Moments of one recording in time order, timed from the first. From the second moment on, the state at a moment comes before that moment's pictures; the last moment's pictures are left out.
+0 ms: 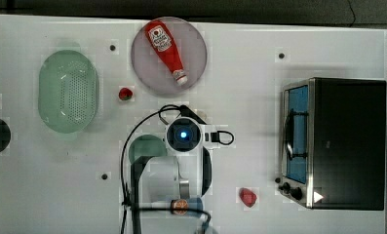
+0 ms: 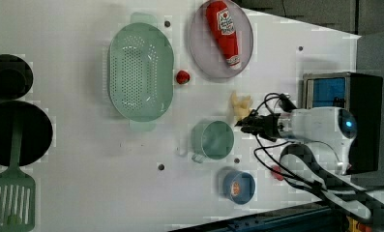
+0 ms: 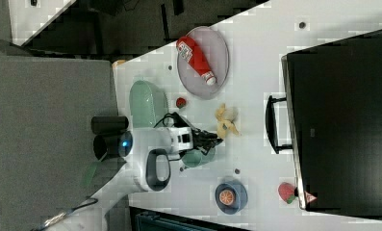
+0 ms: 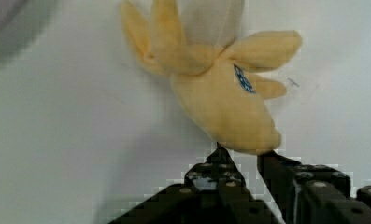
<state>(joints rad) 0.00 0.28 0.07 -2.47 -0.03 1.10 0.02</state>
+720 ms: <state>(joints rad) -0.01 -0.36 0.03 -2.28 -0.02 0.41 0.02</state>
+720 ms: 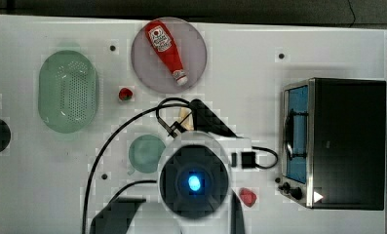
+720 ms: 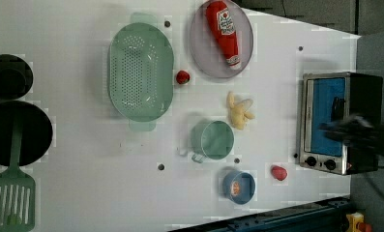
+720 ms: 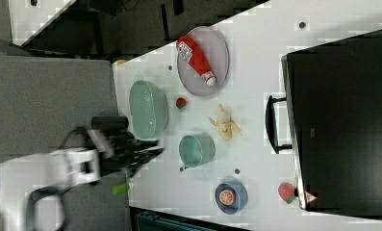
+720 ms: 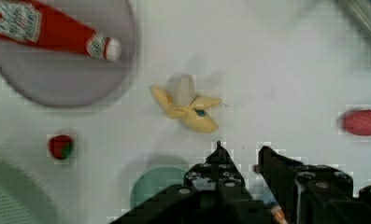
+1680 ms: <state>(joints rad) -0.03 -0.27 -0.37 -2.08 -0.03 0.30 -0.30</state>
